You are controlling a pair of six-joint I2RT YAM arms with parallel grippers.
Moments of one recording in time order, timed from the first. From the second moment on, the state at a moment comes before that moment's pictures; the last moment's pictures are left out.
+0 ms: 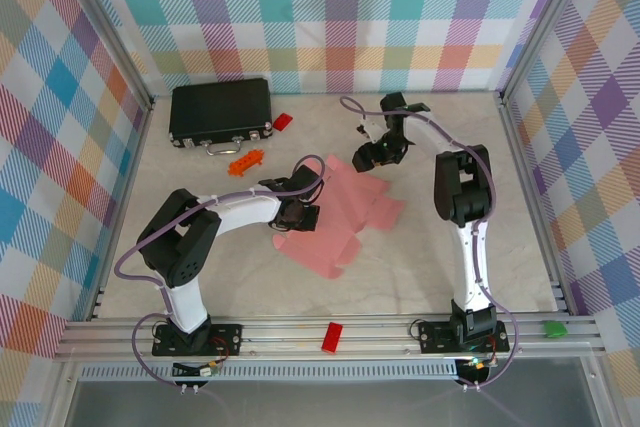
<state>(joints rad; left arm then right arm) -0.69 1.80 1.08 -0.49 -0.04 -0.47 0.28 2.30 1.91 -0.97 -0.44 -0.24</state>
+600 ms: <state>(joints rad) -0.69 1.80 1.07 -0.47 -0.04 -0.47 0.29 2.38 1.99 -1.09 -0.49 -0.30</state>
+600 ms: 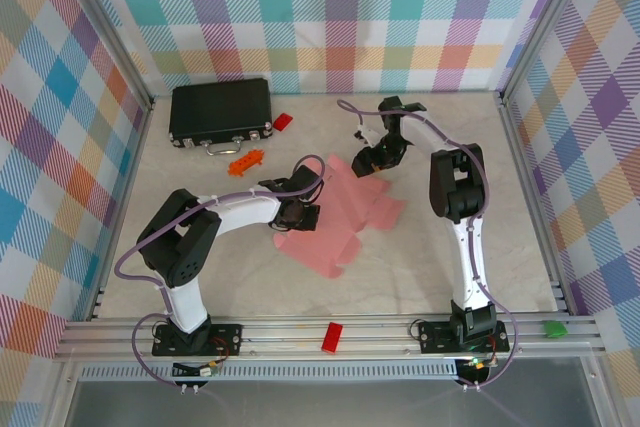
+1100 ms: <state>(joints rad) -0.69 1.80 1.07 -0.46 -0.04 -0.48 0.31 2.38 2.01 -1.15 -0.53 -0.38</state>
